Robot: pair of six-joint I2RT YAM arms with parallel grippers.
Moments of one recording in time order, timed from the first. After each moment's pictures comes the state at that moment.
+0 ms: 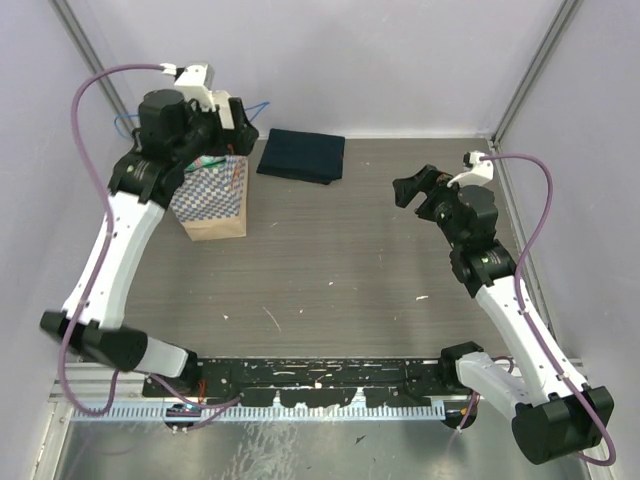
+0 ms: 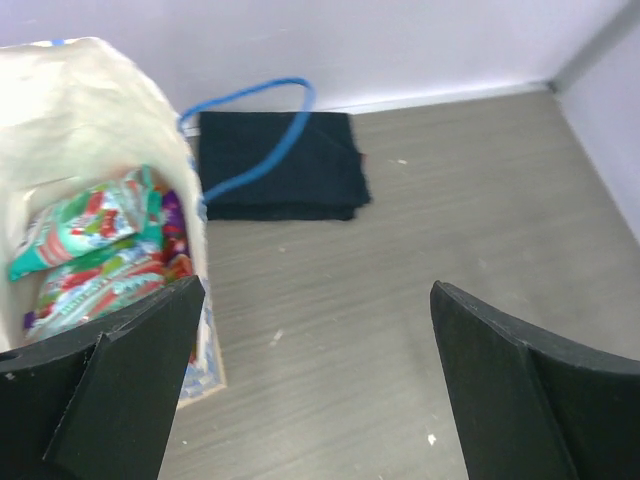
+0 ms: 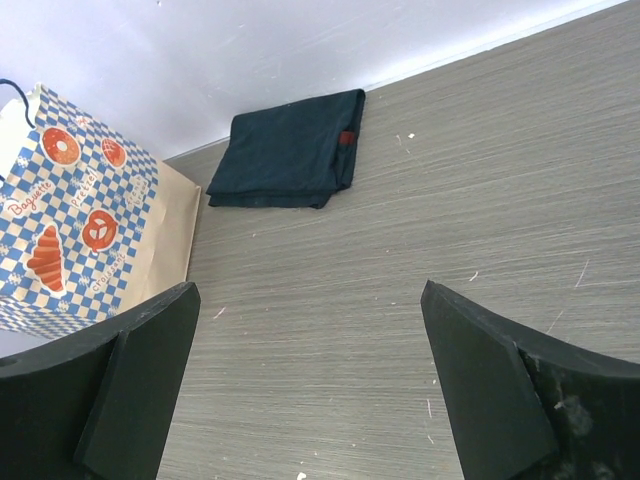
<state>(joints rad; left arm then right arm) -0.31 1.36 1.72 -0.60 0.11 -0.20 0.24 0.93 0.87 -0.10 0.05 0.54</state>
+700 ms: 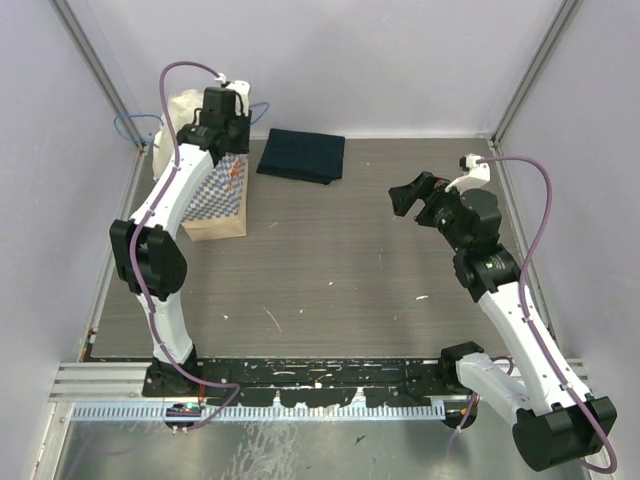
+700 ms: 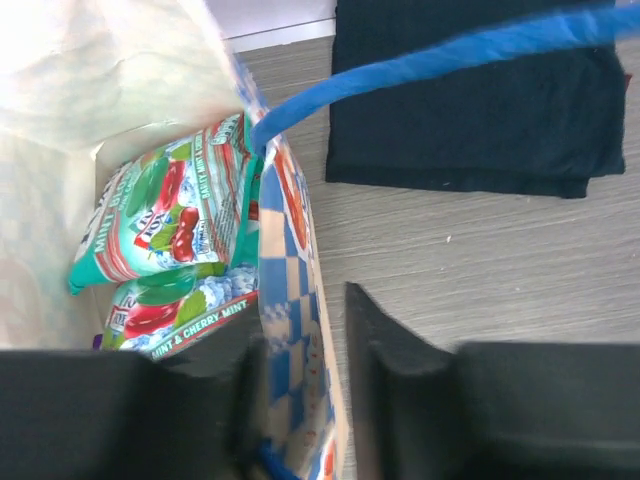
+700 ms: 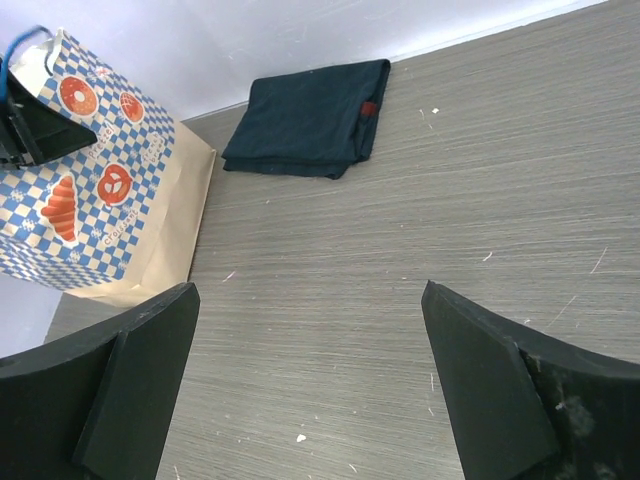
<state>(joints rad) -0.27 1.93 1.94 -0.60 -0.14 -0.02 0.24 0.90 0.88 -0.16 -0.04 0.50</state>
